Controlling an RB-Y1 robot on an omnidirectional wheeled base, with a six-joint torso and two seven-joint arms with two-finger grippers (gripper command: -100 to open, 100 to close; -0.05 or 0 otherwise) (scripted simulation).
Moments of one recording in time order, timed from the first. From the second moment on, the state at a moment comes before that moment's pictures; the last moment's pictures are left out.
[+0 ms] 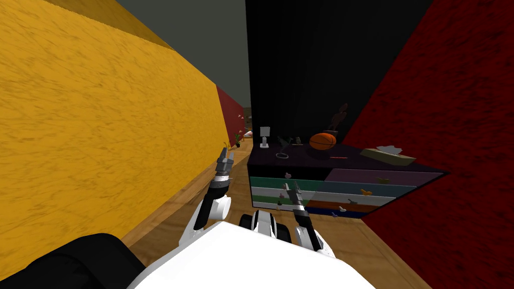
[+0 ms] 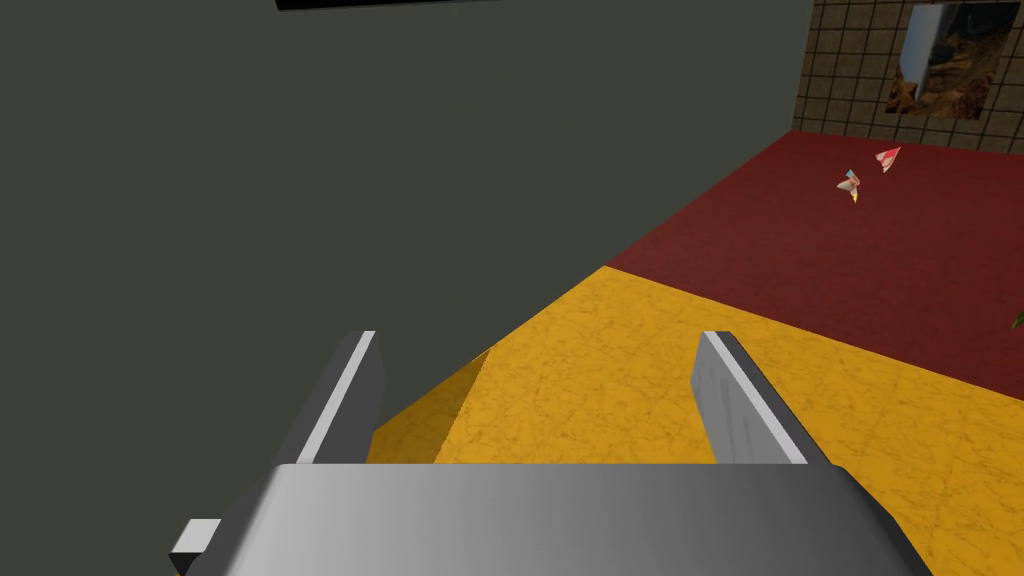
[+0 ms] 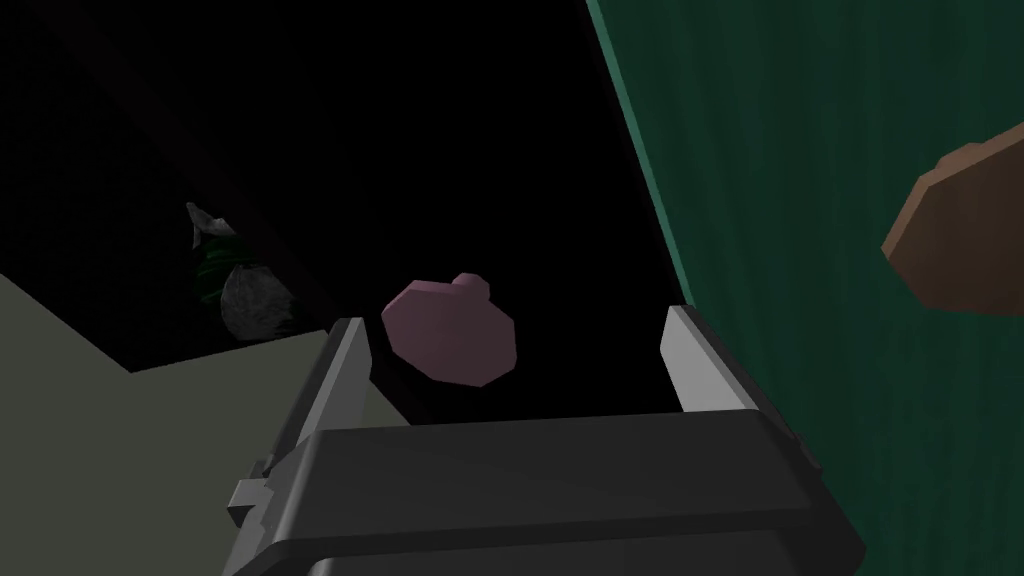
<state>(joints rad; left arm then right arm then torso) 0.46 -0.03 -0.06 -2.37 -0.07 -0.38 -0.03 -0.04 -0.17 0.22 -0.78 -0.22 -1.09 2.68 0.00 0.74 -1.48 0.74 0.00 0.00</state>
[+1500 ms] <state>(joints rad) 0.46 -0.03 -0.06 -2.37 -0.07 -0.38 -0.03 -0.08 -0.28 0.16 -0.82 -0.22 -1.01 2.72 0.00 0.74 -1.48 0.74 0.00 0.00</state>
